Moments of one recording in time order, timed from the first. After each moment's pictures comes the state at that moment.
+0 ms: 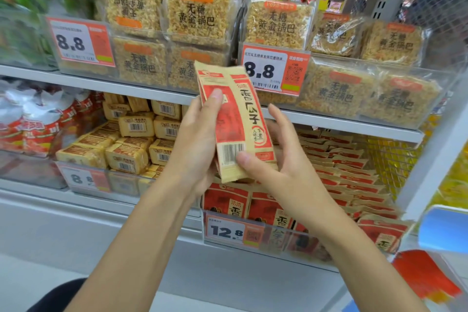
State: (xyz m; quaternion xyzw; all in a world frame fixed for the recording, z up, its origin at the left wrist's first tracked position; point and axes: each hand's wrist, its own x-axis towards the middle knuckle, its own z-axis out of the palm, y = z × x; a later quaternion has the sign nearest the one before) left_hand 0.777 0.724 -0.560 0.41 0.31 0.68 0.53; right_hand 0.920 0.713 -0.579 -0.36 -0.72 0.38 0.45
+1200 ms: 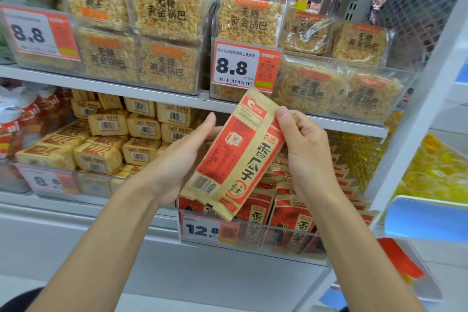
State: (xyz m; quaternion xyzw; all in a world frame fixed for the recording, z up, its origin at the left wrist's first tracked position) left_hand 0.774 0.729 -0.583 0.55 0.37 0.44 0.61; right_hand 0.956 0.741 -0.571 -0.40 -0.59 0.36 0.60
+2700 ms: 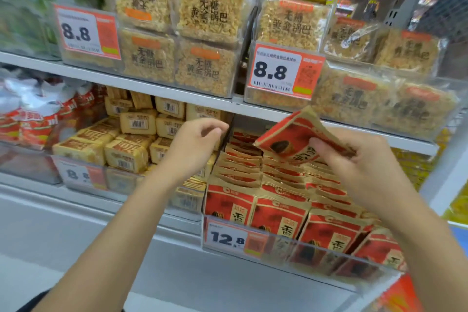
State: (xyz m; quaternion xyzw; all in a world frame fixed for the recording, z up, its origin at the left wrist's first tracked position) left_hand 0.736 0.778 -0.600 0.63 0.56 0.48 0.24; right_hand 0.983 0.739 -0.561 -0.41 -0.81 0.05 0.42
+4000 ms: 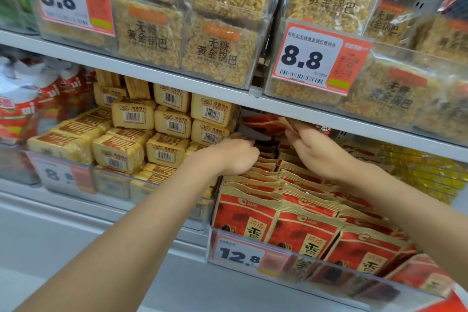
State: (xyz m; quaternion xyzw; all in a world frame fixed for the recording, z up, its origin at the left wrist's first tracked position) left_hand 0.762 0.860 -0.633 0.77 0.58 0.12 0.23; right_hand 0.946 0.856 -0.599 -0.49 -0.85 0.08 0.20
